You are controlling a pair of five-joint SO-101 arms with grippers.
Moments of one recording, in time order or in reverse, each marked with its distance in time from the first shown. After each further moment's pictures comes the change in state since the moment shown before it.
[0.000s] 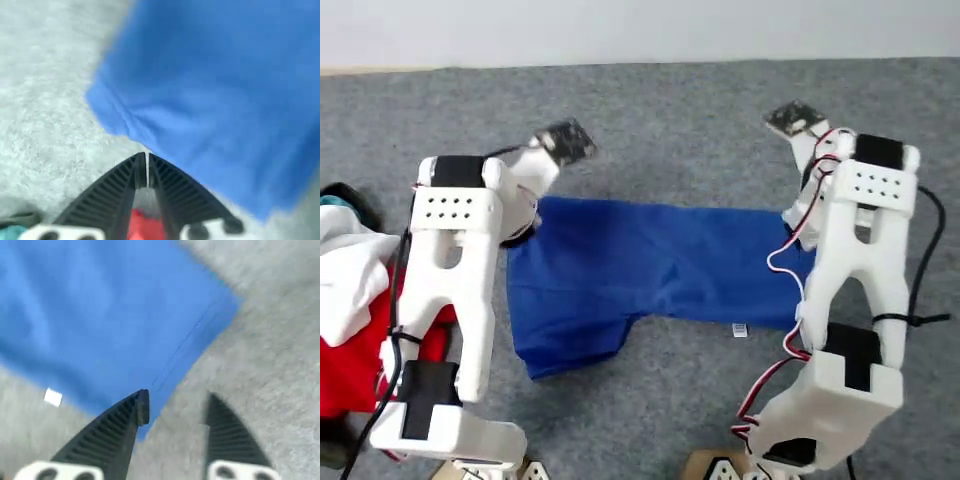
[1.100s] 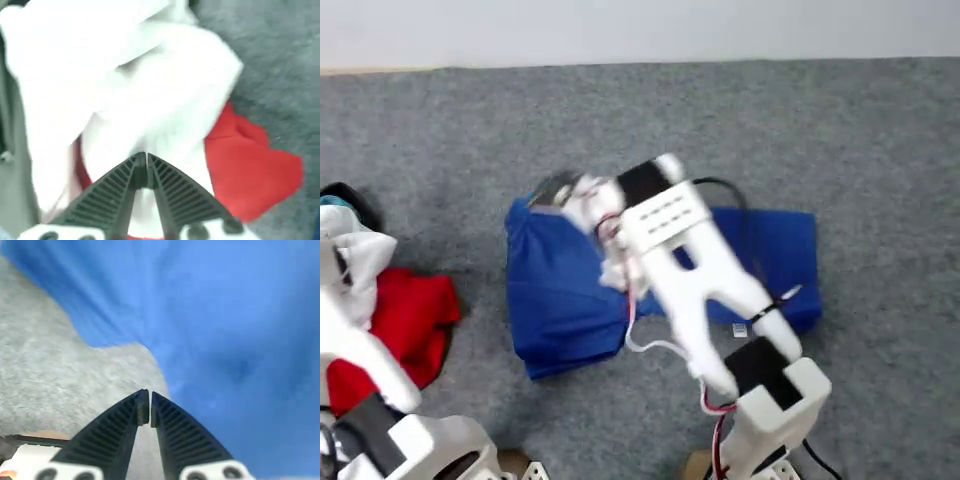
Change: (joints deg) left arm -47.2 -5.4 6.8 -2.5 25.0; right arm -47.6 -0.8 2.0 10.1 -6.9
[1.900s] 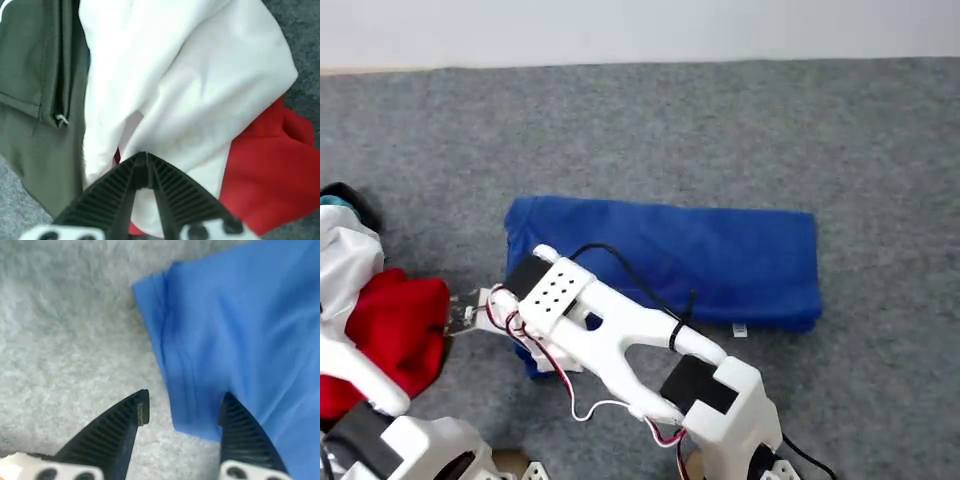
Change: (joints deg) left arm -7.1 0.0 0.0 0.4 -2.7; right arm -20.3 10.5 4.4 -9.9 1.5
